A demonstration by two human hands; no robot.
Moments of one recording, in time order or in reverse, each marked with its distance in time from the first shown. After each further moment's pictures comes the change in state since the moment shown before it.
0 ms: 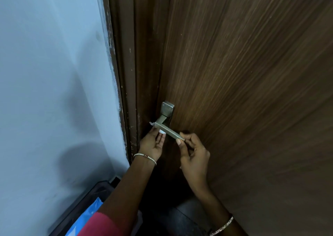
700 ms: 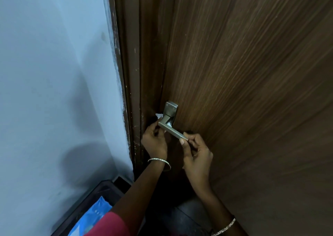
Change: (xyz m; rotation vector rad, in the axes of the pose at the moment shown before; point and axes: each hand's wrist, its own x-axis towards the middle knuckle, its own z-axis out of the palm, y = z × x) left_hand -0.016 -0.017 0.002 0.785 0.192 0.872; right_hand -0.002 -0.007 0.001 0.018 0.008 -0.001
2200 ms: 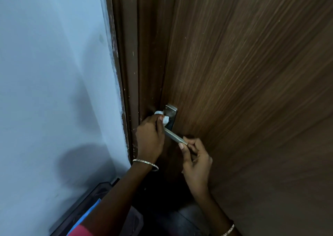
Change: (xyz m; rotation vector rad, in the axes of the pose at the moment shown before) left_hand 0.012 0.052 -0.030 0.495 -0.190 0.545; right_hand 0.002 0.008 0.002 0.025 0.027 0.012
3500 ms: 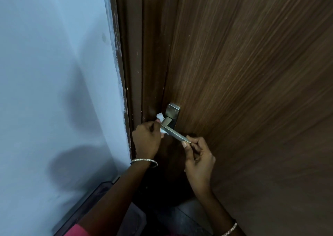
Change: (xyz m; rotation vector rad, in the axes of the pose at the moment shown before) left_hand -0.002 -0.026 0.003 -0.296 -0.100 -0.435; right_hand -0.003 -0.003 0.005 -0.011 0.033 0.010
